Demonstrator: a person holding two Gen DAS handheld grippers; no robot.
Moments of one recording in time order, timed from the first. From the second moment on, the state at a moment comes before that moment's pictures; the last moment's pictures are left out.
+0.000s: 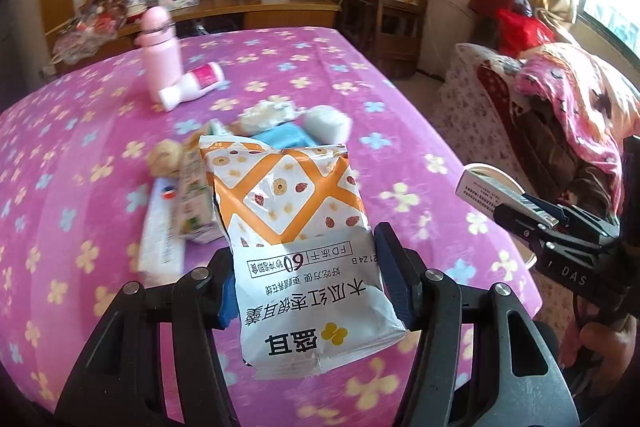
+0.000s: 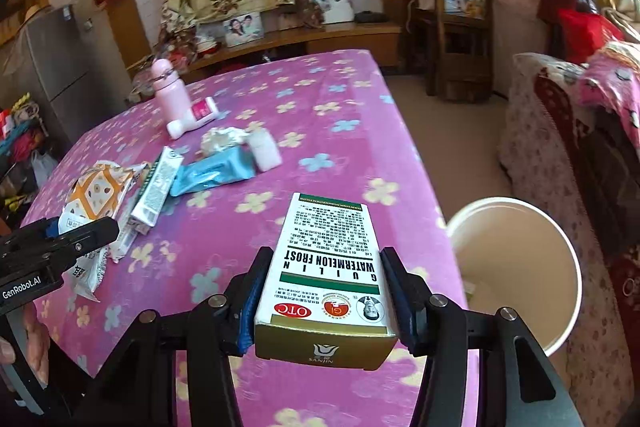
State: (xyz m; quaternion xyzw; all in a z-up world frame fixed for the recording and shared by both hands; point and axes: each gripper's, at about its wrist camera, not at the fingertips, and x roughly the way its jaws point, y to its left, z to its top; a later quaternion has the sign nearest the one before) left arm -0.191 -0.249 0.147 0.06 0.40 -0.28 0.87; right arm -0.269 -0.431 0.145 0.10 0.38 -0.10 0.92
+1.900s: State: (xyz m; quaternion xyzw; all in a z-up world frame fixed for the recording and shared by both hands) left arm -0.213 -0.500 0.102 0.11 0.43 -0.44 0.78; right arm -0.343 -0.625 0.072 0.21 0.40 -0.27 0.85
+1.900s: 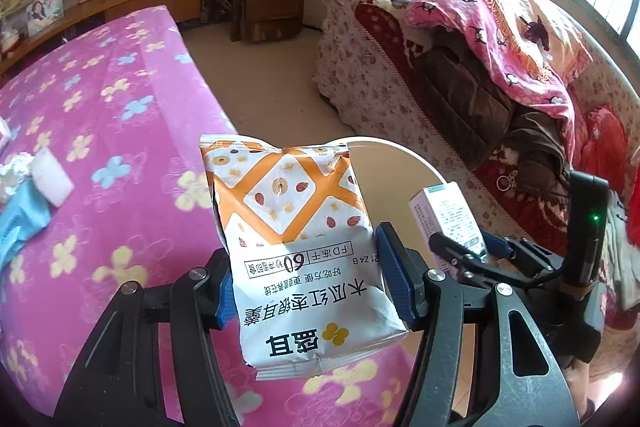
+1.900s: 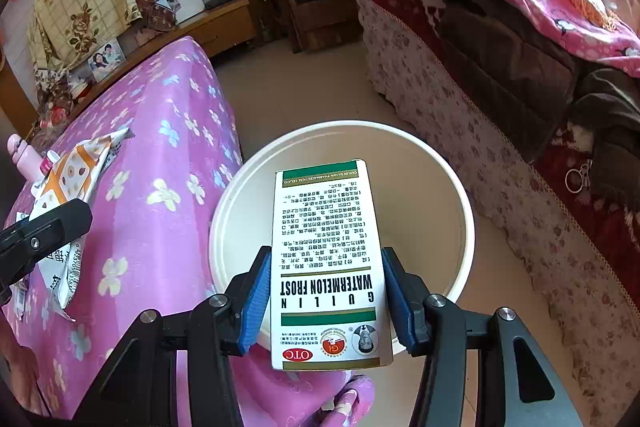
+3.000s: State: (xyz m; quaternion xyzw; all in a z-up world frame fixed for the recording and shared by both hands) left arm -0.210 -0.503 0.094 0.03 0.47 -0.49 0.73; right arm -0.372 -0.632 0.069 0.26 0.40 -0.30 0.83
